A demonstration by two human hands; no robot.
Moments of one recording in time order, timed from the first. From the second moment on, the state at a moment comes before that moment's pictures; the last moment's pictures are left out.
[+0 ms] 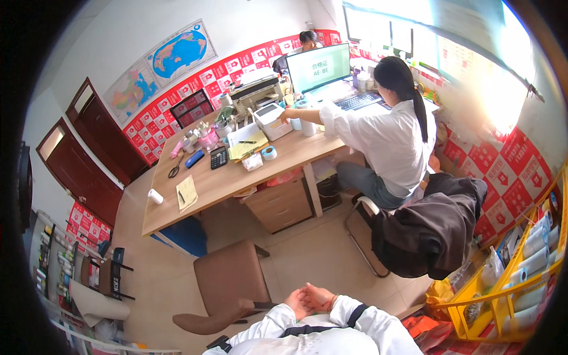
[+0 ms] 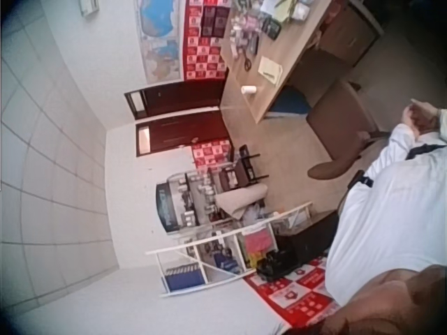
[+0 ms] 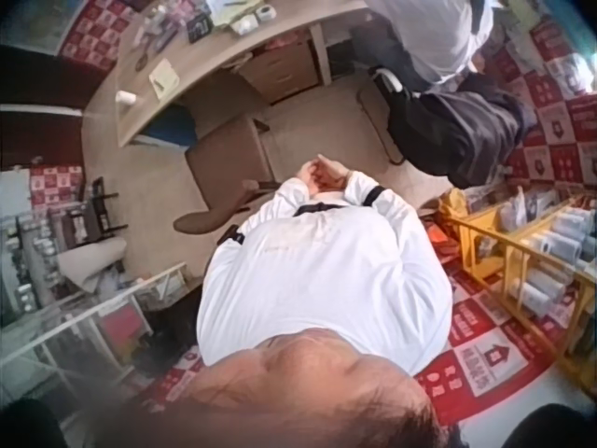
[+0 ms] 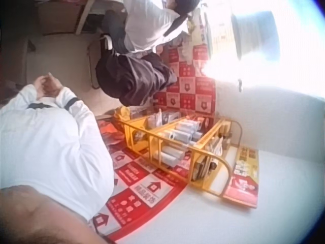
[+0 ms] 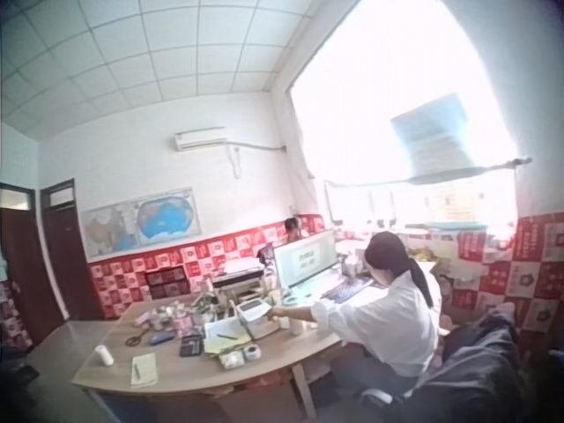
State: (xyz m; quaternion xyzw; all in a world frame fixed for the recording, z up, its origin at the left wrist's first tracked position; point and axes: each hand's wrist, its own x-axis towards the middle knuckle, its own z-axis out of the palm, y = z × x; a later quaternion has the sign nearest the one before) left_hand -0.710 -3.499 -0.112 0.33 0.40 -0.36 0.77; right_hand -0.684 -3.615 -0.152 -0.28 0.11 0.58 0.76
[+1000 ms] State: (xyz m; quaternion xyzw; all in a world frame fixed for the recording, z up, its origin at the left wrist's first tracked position) left_hand -0.715 -3.501 -0.129 0.33 0.40 -0.36 0.78; right_hand -0.690 -3.617 -0.153 -0.29 0.12 0.58 0.75
